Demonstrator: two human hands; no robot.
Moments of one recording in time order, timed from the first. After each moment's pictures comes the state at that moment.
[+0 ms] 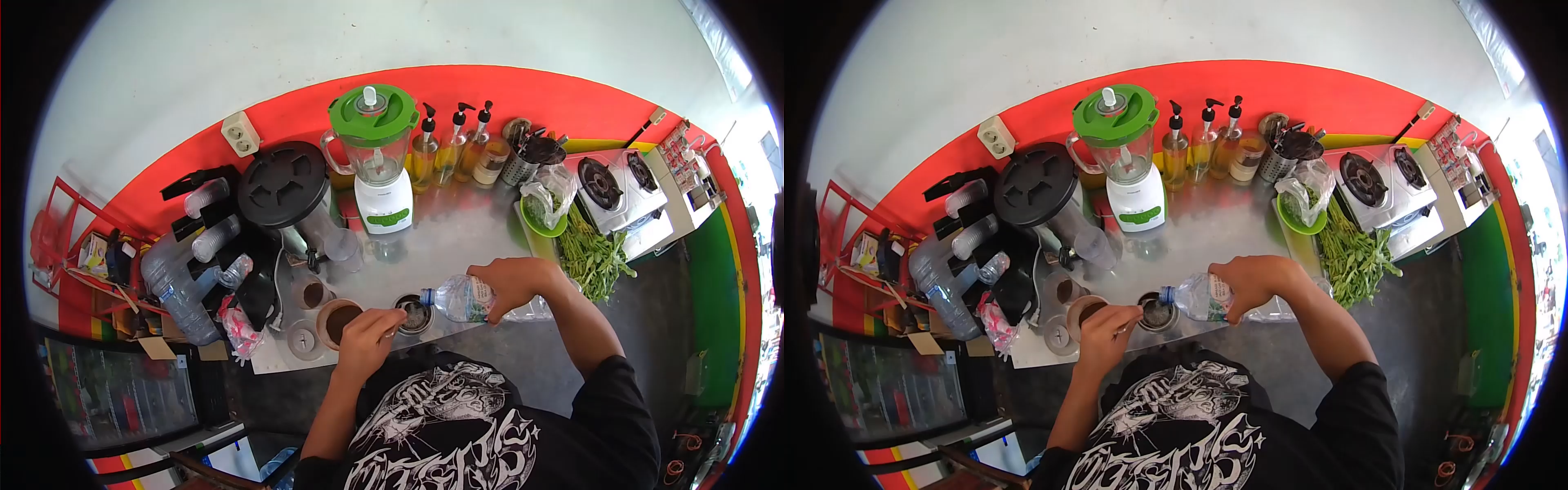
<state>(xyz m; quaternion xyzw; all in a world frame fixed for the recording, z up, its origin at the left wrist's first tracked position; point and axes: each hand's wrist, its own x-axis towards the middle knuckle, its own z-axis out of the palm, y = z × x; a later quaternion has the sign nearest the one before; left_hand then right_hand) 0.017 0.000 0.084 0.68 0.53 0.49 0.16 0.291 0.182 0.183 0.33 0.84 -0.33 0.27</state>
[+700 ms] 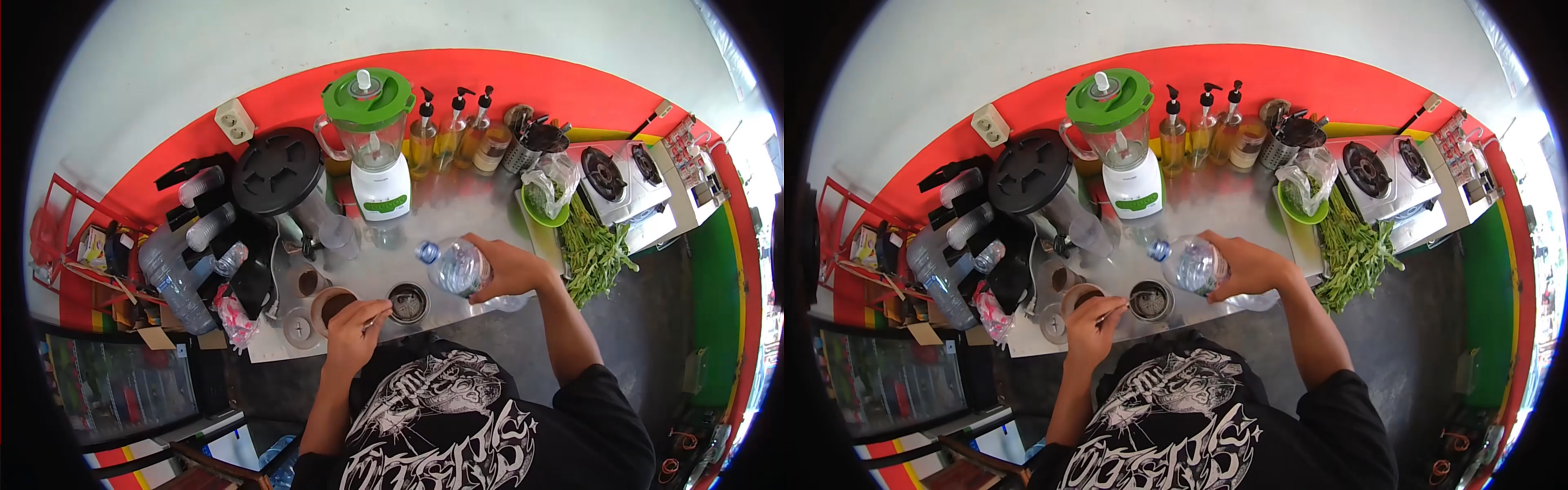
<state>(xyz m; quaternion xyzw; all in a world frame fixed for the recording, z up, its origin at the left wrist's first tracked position) 0.016 -0.008 0.088 0.65 0.54 0.50 0.18 0.309 0.181 0.148 0.32 0.83 -0.45 -0.02</state>
